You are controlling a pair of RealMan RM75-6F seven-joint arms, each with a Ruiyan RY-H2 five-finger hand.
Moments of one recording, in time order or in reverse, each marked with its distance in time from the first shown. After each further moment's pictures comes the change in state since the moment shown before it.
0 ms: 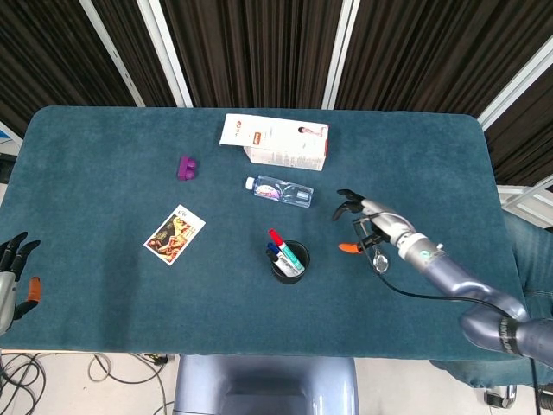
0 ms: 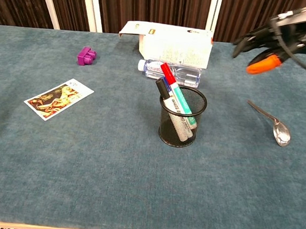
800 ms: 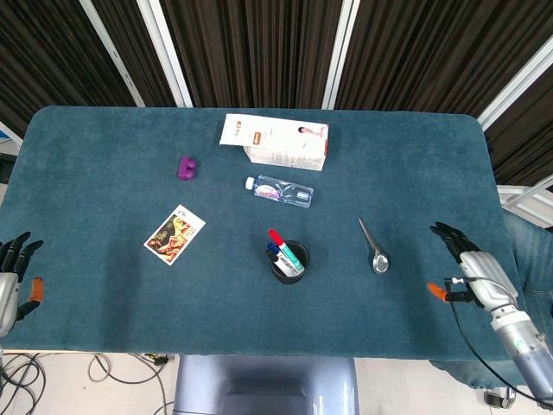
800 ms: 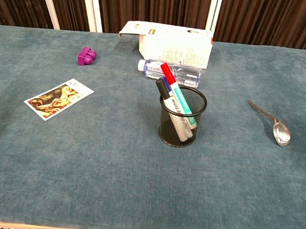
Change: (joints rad) left arm 0.000 -0.010 0.003 0.012 0.022 0.014 0.011; right arm -0.511 0.153 -0.121 -0.111 -0.193 0.559 -0.270
